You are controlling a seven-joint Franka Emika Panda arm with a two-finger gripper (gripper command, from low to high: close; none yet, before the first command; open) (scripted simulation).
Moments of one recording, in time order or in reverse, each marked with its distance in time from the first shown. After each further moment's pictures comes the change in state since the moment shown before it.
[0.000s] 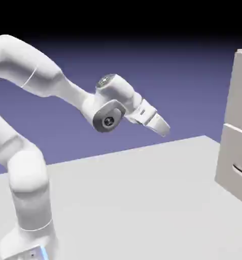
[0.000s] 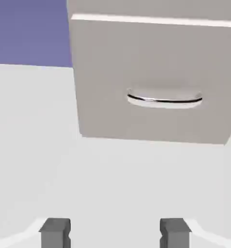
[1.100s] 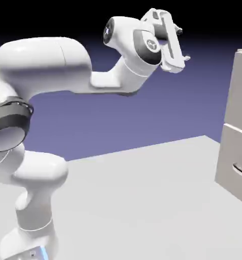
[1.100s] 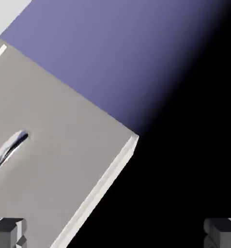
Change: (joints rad) arm 1.000 -0.201 -0.875 0.665 -1.435 -0.088 -1.382
